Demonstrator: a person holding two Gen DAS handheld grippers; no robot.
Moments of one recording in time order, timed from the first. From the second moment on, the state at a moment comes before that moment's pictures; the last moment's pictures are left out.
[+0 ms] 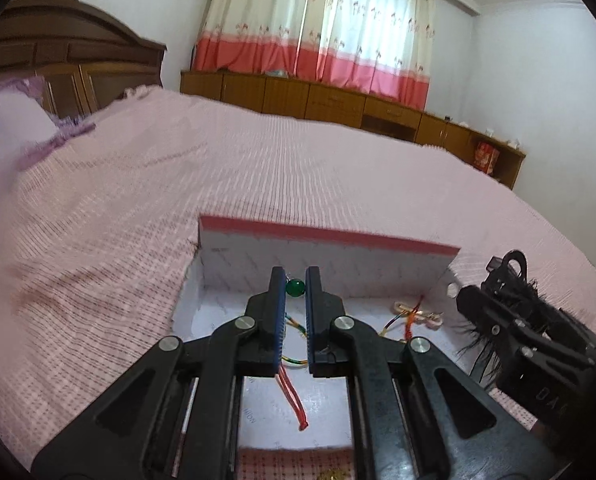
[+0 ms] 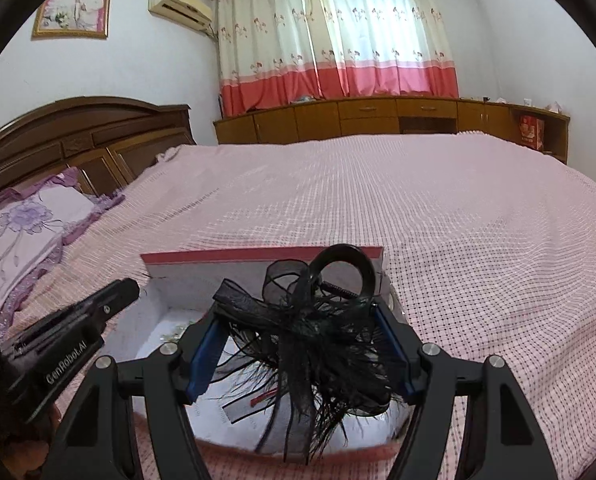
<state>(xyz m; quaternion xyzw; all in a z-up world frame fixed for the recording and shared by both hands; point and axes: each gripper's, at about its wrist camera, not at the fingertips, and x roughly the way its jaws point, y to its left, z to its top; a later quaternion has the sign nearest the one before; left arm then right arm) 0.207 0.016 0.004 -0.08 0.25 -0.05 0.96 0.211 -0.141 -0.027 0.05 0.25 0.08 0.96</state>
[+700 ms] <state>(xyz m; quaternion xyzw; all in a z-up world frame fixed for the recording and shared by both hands) 0.249 0.000 -0.039 -0.07 0.37 -0.05 0.92 0.257 -0.147 -0.067 0.05 0.33 0.05 0.94</state>
